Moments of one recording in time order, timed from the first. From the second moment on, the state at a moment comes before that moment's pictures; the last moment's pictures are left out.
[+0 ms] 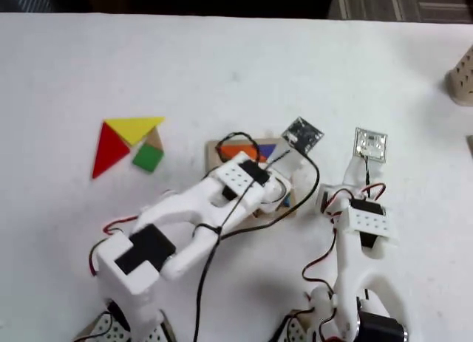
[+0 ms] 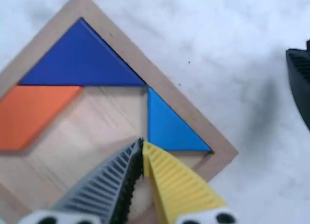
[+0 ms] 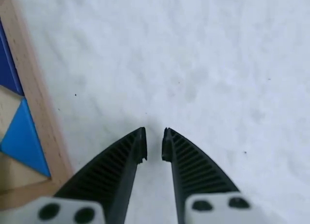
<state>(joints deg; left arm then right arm) 37.4 17.5 18.7 42.6 8.2 9.1 -27.0 66.4 32.2 0.9</state>
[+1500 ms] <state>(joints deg) -7.2 23.8 2.5 61.0 16.1 9.1 -27.0 66.4 32.2 0.9</state>
